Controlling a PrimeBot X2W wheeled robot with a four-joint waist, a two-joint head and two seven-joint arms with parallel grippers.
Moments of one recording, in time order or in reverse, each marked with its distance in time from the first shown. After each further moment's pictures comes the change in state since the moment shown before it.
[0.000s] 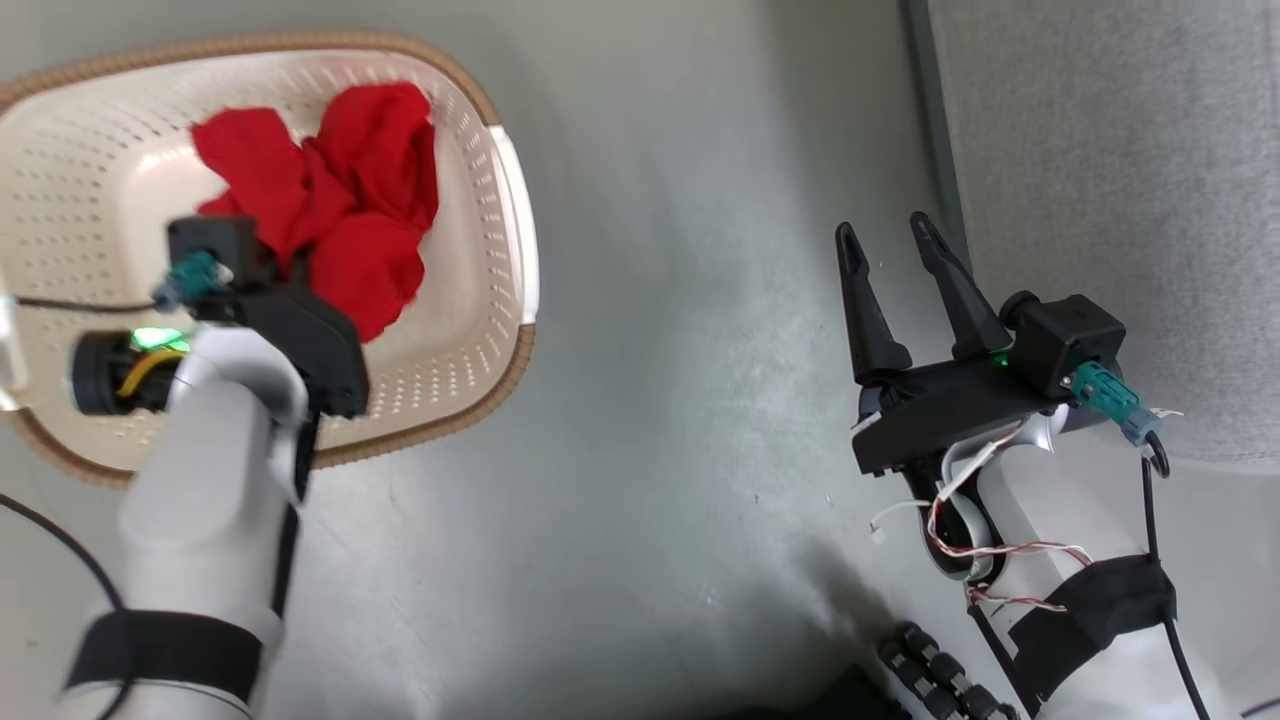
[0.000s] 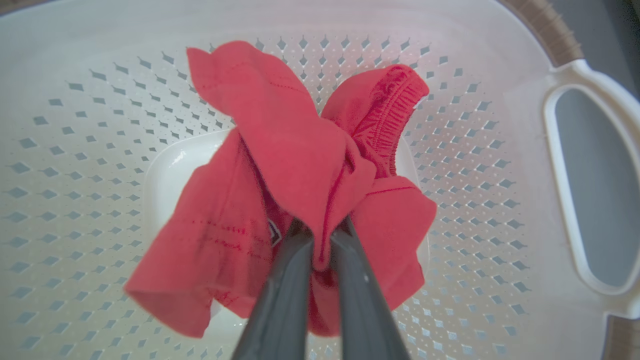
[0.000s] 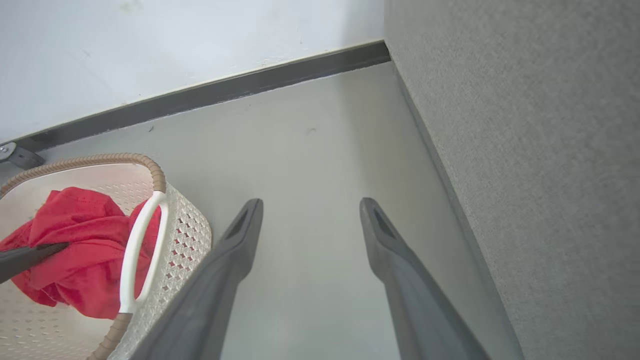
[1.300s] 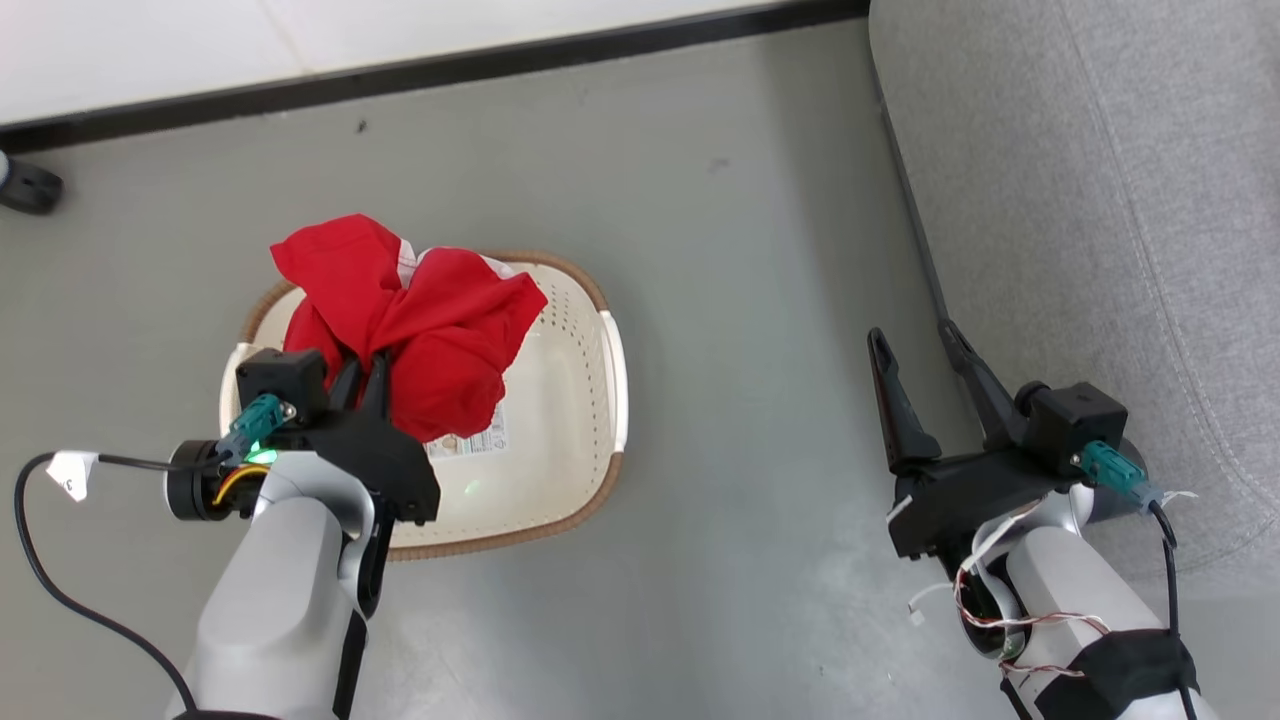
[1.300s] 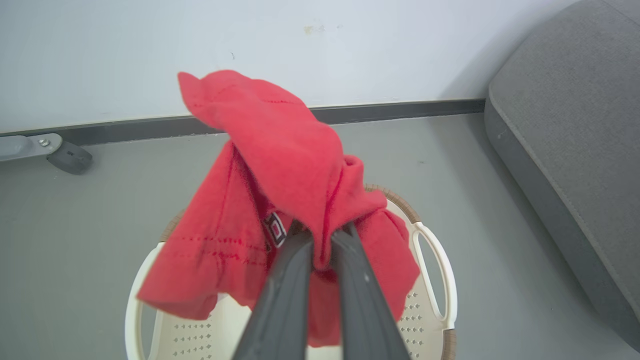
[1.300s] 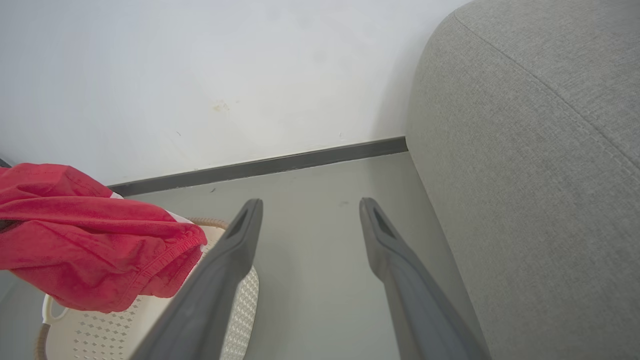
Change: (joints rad) left arm 0.194 -0.074 0.002 -0.040 -0.058 -0.054 -0.202; right arm 0.112 -0.023 -0.043 0.082 -0.040 0.038 0.000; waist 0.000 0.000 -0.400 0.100
